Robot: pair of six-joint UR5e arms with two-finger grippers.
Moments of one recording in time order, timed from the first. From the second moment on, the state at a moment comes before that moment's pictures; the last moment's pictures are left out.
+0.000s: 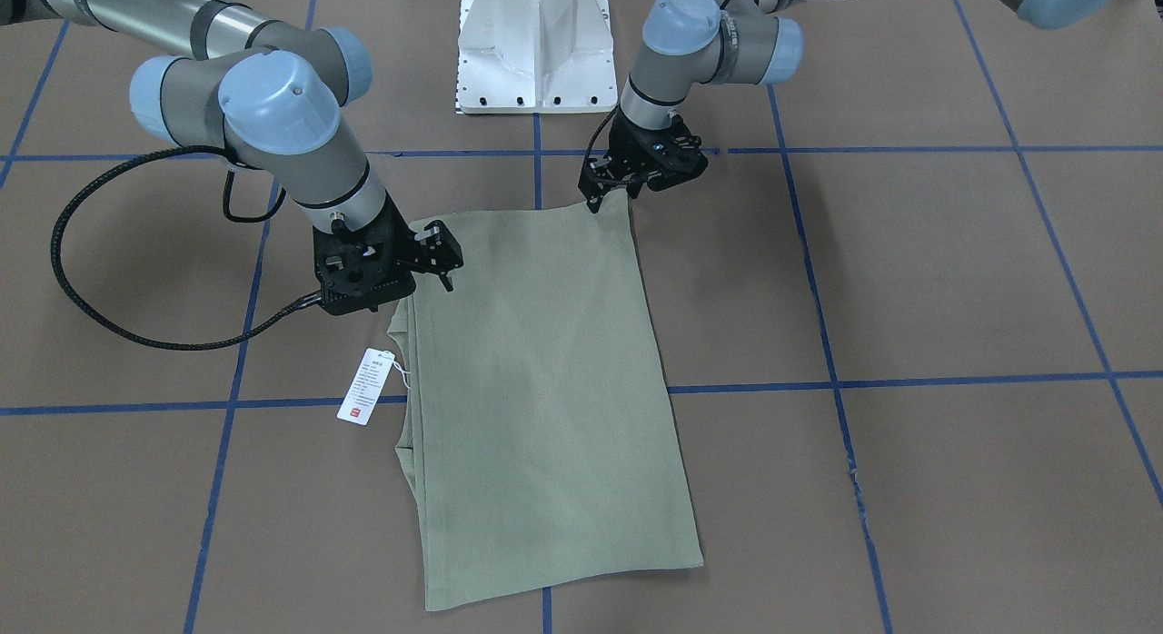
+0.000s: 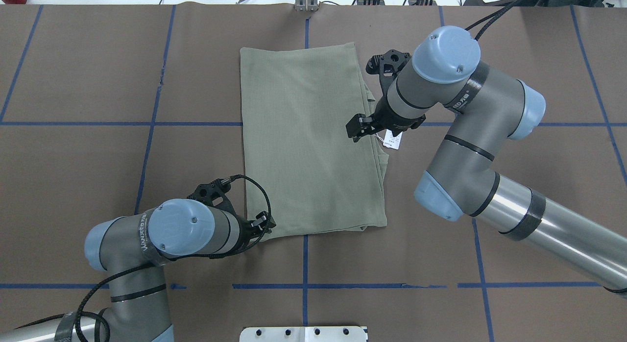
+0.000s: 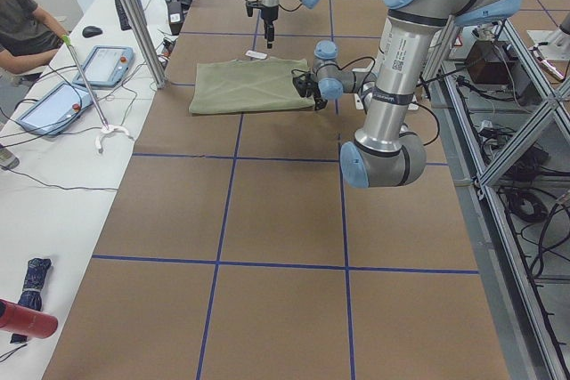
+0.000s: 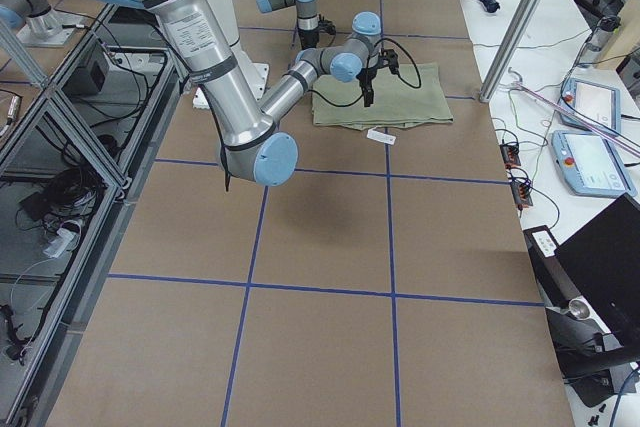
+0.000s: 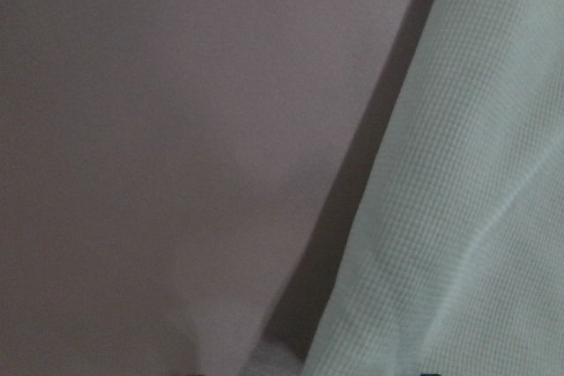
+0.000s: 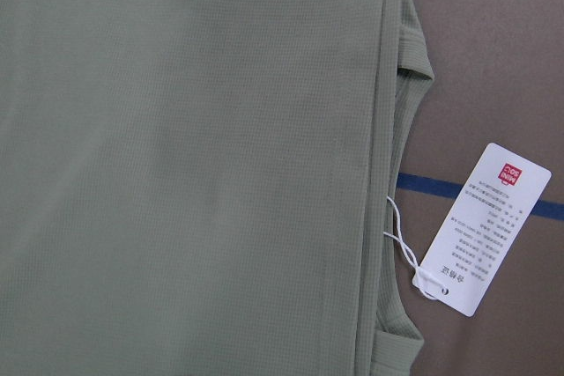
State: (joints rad) left arm -0.31 -2.01 -1.78 -1.91 -1.71 -1.90; right arm 0.71 -0.99 1.68 -1.42 2.04 0.92
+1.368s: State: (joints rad) left arm -0.33 -2.03 -1.81 -1.88 -1.72 -1.91; right arm 0.69 -1.01 1.68 -1.41 2.03 0.95
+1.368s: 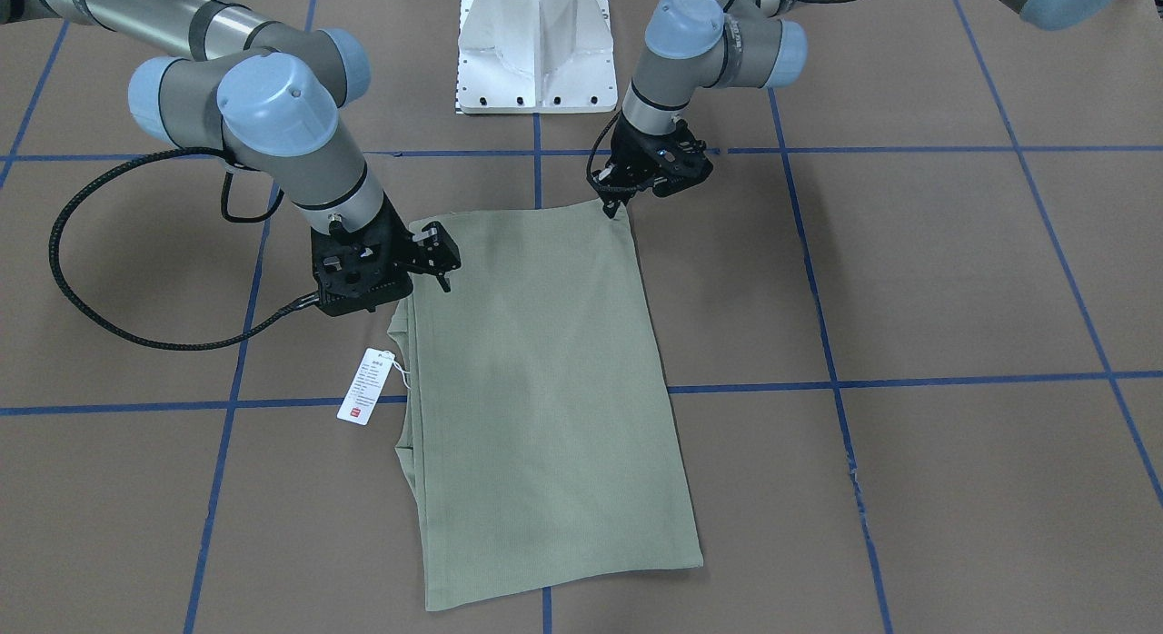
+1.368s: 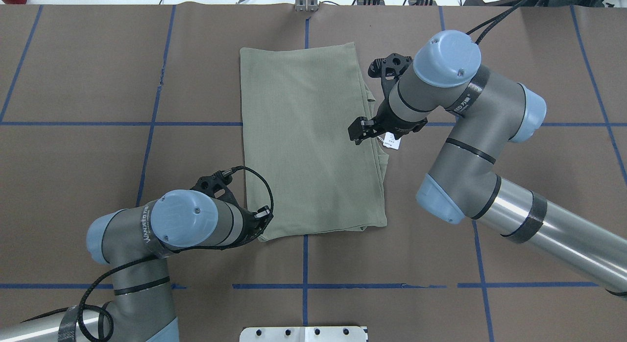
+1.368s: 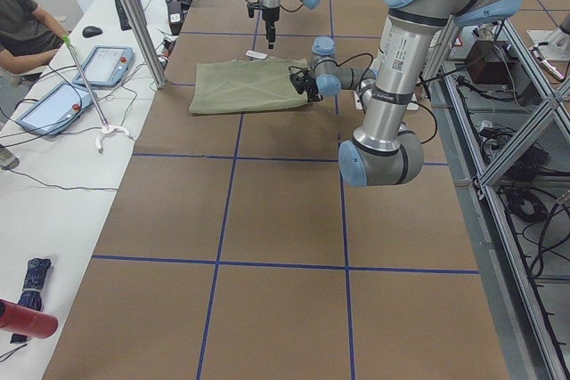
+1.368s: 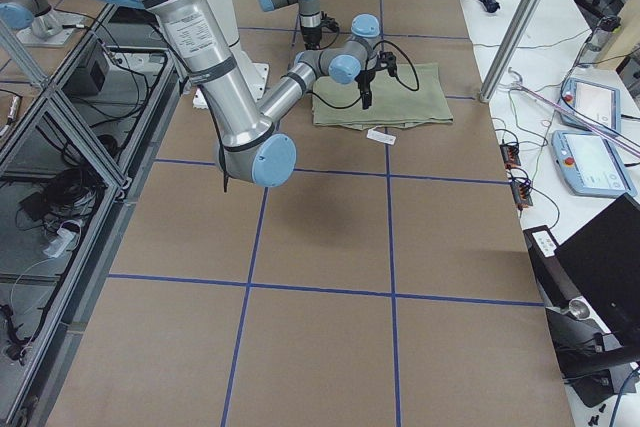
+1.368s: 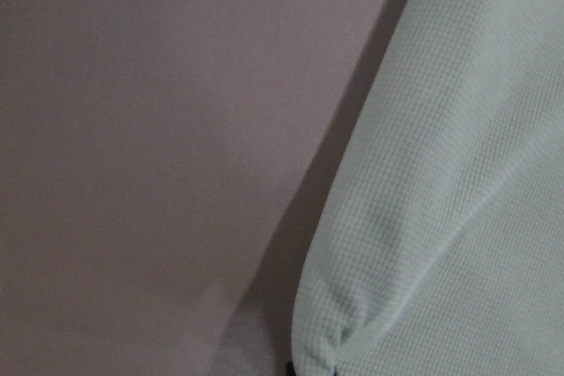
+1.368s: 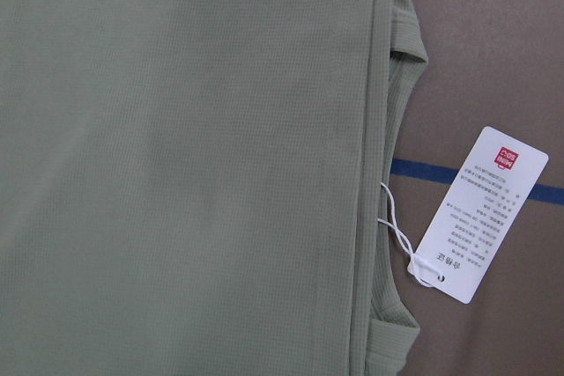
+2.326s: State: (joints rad) left arm -0.32 -2.05 -1.87 -1.81 -1.73 -1.90; right arm 0.47 -1.18 1.85 -1.42 1.90 1.60
